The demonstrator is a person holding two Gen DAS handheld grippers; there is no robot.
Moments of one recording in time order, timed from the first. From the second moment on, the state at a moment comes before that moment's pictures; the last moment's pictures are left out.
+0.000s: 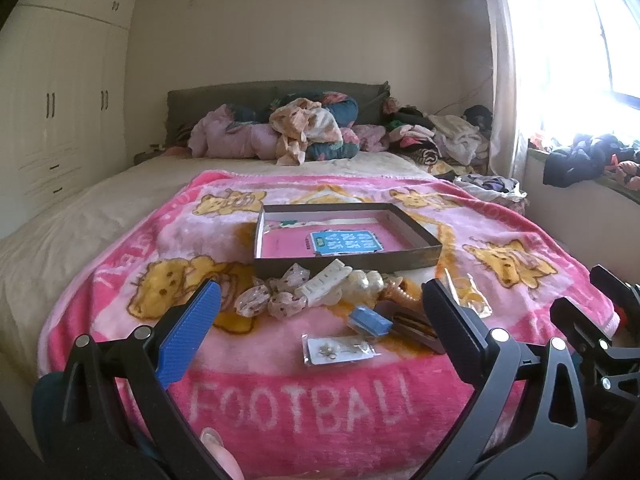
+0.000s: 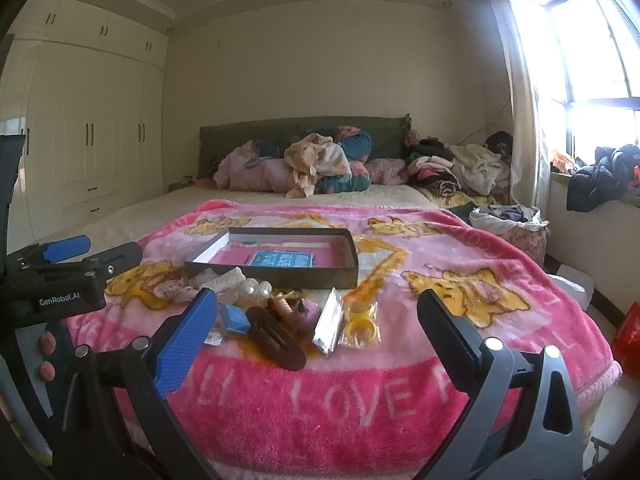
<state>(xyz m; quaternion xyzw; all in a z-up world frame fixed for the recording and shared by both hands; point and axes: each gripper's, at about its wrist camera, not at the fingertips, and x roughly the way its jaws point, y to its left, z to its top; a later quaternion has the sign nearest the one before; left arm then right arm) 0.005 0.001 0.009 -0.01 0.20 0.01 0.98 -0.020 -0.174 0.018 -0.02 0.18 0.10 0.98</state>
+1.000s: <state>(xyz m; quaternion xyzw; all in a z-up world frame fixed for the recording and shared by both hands) 0.061 0.073 -0.038 -0.04 0.29 0.03 0.96 0.042 -0.113 -0.018 -0.07 0.26 0.22 0.94</state>
